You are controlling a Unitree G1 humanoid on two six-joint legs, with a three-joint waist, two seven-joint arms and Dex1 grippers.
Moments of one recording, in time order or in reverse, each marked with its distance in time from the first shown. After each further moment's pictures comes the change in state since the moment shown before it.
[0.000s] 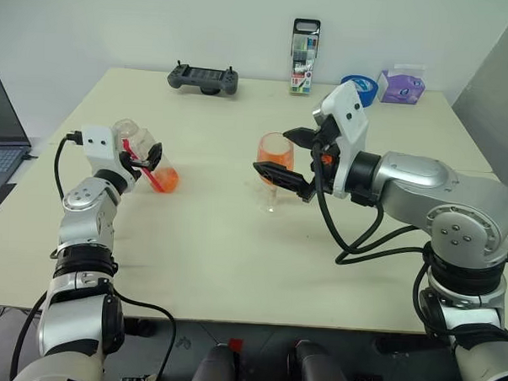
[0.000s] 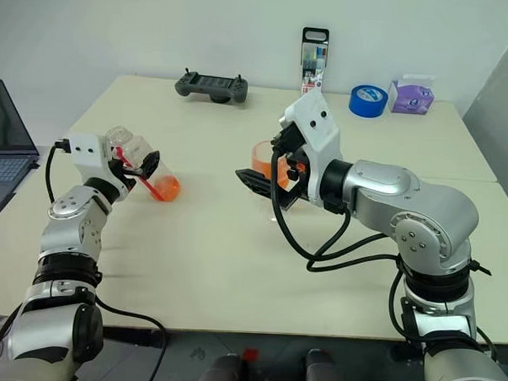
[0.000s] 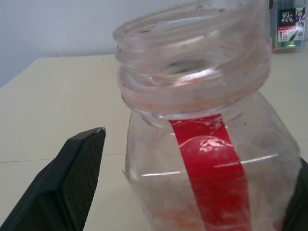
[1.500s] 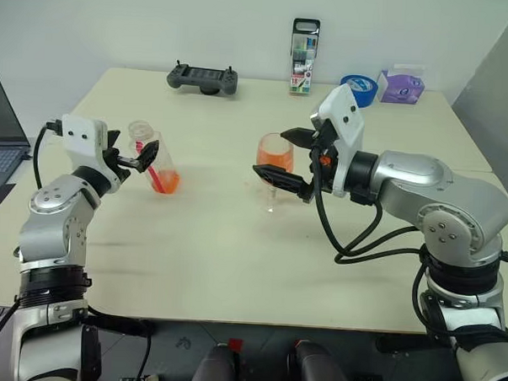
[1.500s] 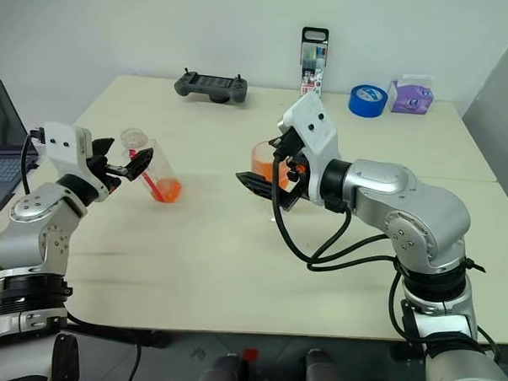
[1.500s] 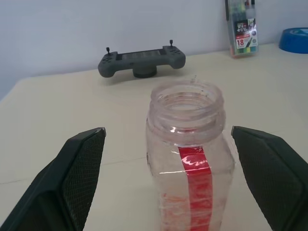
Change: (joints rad) left arm 0.209 0.102 0.043 -0.535 -0.121 0.363 -0.074; right arm 0.009 -0.011 0.040 0.044 -0.124 -0.085 0.152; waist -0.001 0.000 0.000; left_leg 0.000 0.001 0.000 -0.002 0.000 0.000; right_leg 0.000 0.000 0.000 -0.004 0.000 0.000
